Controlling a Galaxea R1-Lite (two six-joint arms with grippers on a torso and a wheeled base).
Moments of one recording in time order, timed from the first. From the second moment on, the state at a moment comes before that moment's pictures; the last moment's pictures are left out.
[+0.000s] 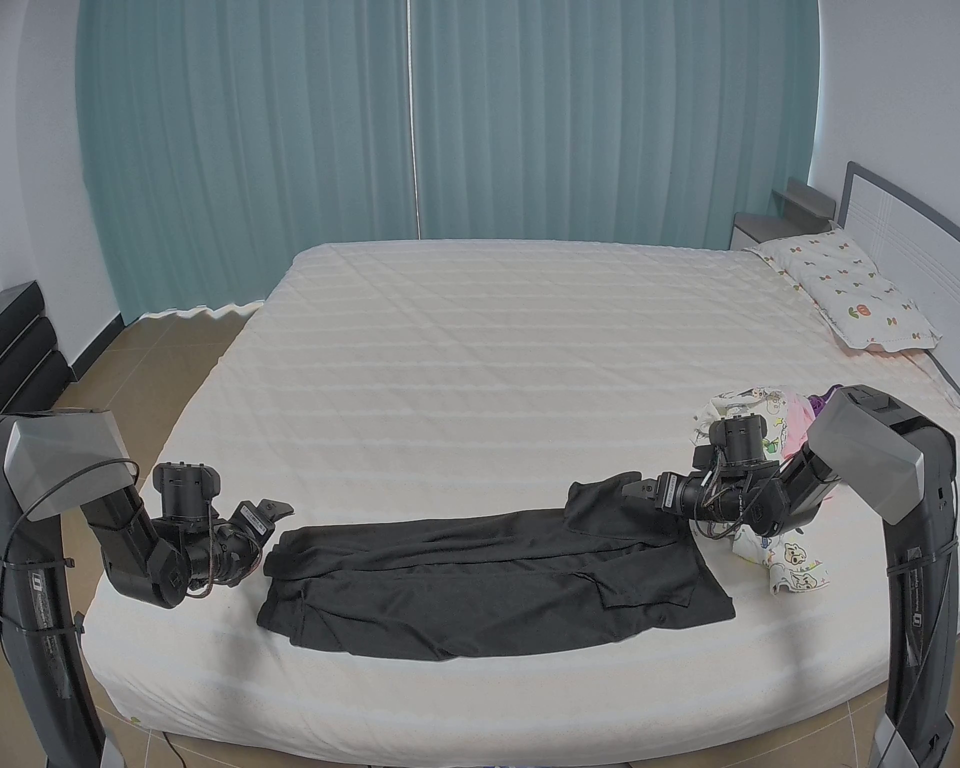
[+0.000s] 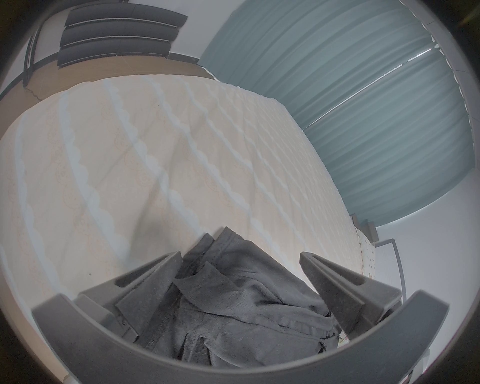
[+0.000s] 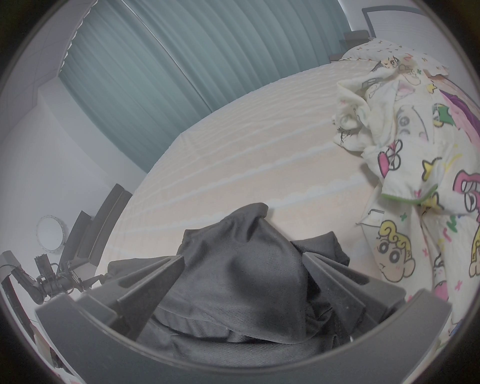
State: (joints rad) left arm 0.01 2.28 -0.67 -0.96 -0.15 -0.89; right arm 0.15 2.50 -1.24 -0.62 0.25 0.37
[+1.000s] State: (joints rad) left arm 0.01 2.29 -0.67 -0.96 -0.14 -0.88; right arm 0.07 2.36 -0.99 -0.63 0.32 0.27
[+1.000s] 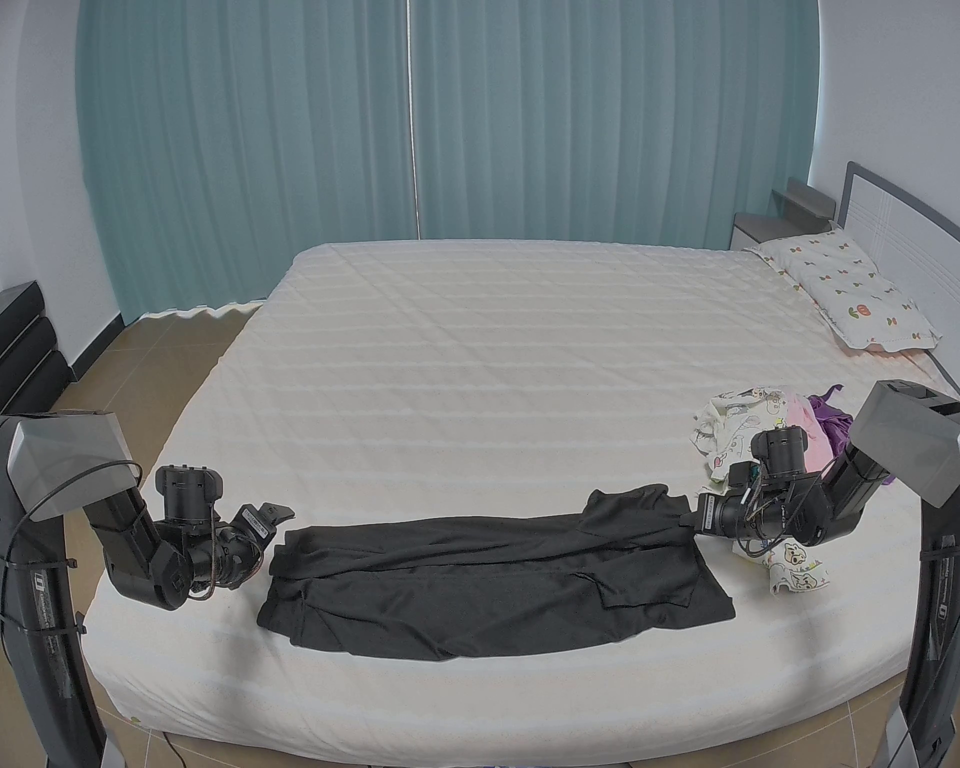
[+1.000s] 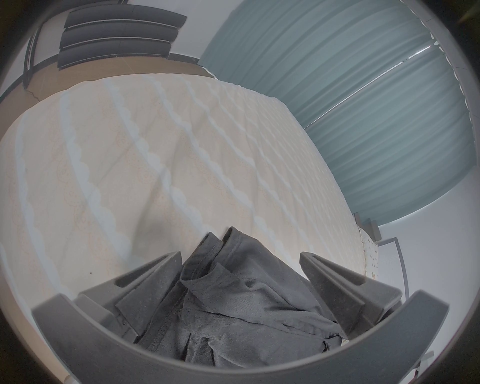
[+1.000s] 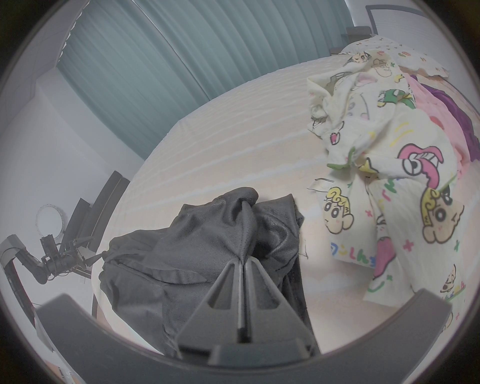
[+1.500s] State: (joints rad) left arm -0.02 2.28 -0.67 -0.86 -0.03 -0.88; right arm 0.07 2.30 -0.94 -0.63 0.32 0.33
